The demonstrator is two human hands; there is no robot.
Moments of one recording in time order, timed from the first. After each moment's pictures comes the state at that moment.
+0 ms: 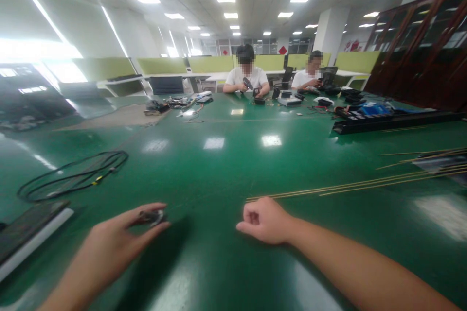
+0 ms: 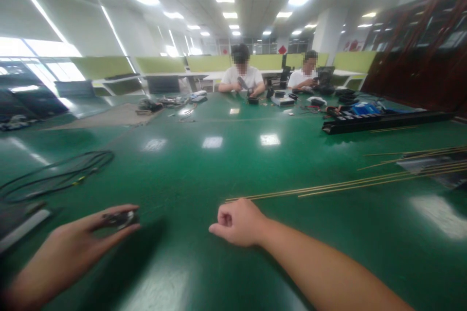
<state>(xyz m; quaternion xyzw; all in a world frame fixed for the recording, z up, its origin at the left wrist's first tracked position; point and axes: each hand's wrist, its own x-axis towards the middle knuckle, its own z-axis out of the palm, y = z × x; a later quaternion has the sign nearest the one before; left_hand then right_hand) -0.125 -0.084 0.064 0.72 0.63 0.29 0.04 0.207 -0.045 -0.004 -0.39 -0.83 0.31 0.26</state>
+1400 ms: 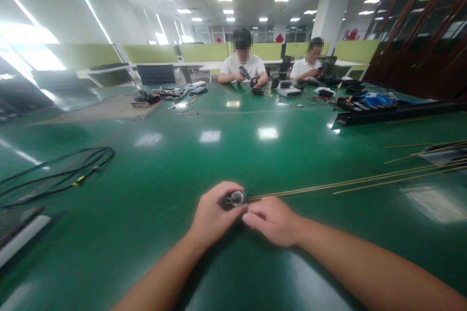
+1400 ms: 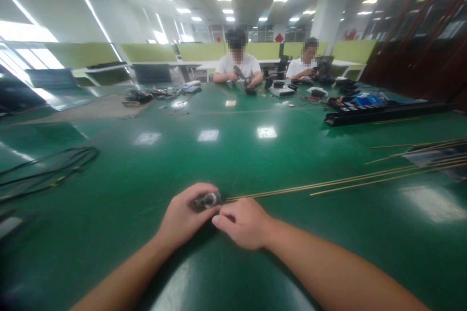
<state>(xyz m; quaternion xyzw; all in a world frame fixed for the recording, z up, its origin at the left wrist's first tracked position) 0.011 -0.024 0.012 0.78 0.43 0.40 0.22 0.211 -0.039 -0.002 -0.37 -0.82 0.34 0.26</state>
